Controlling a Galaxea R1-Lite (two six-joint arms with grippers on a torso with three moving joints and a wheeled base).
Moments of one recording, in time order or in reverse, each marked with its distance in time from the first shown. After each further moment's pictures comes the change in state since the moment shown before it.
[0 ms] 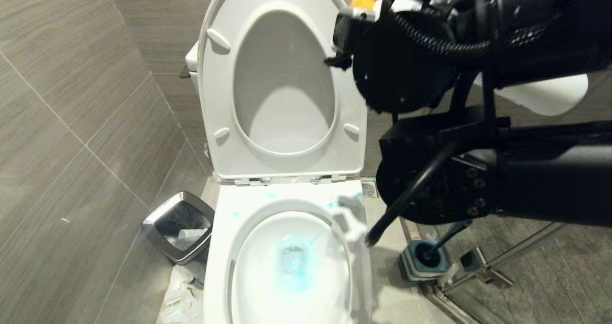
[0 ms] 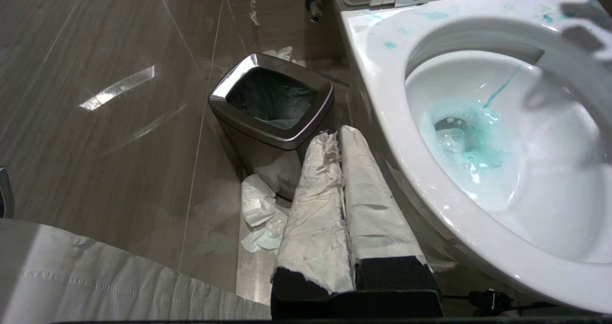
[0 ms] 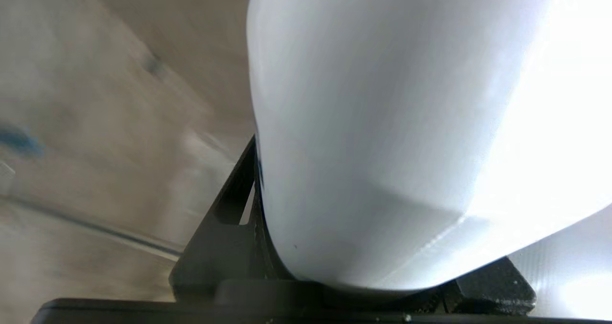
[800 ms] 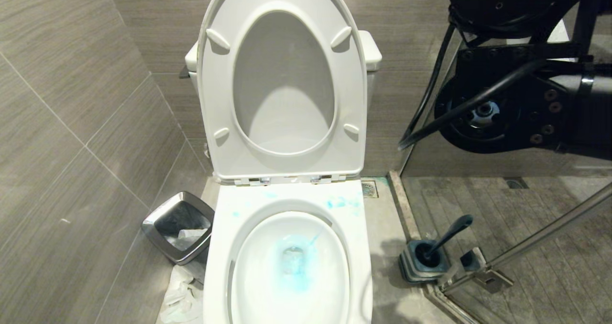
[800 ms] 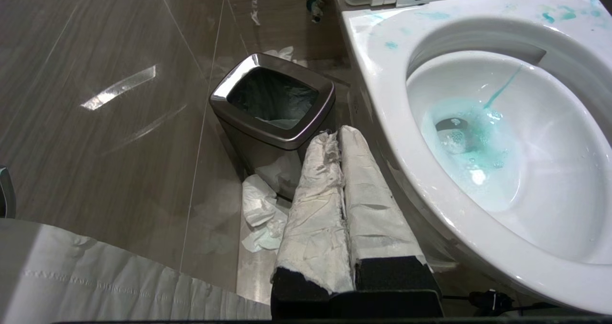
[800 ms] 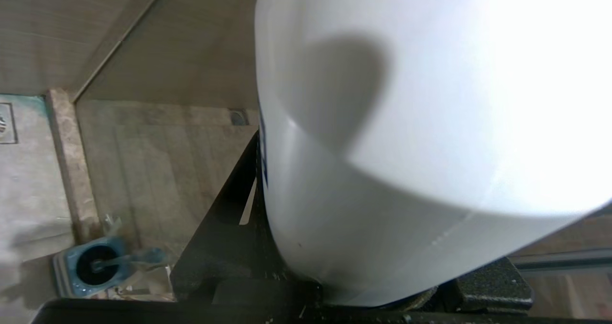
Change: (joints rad) left arm 0.000 0.000 0.000 0.000 0.000 0.000; right arm -0.126 -0.054 -0.119 0.002 0.001 0.497
